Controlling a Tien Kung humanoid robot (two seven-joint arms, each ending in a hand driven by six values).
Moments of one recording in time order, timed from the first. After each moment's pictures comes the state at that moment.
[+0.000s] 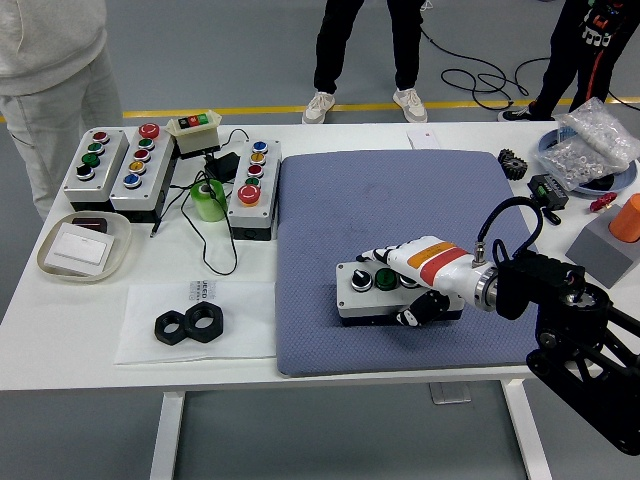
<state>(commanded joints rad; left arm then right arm) -0.07 0.06 -1.27 -0.18 1.56 -0.08 0.22 0.53 -0.30 0.81 1.43 -2.13 0.29 -0.03</state>
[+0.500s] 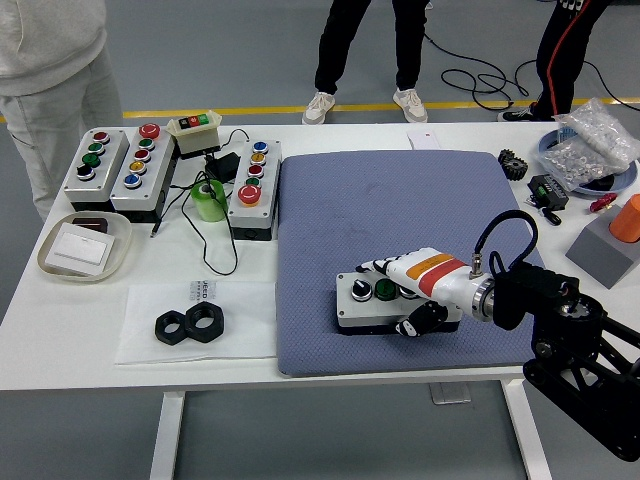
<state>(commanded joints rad) -0.08 0.06 -1.26 -0.18 1.54 -0.08 0.22 0.53 -0.31 0.76 1.39 -2.12 0.27 -0.03</state>
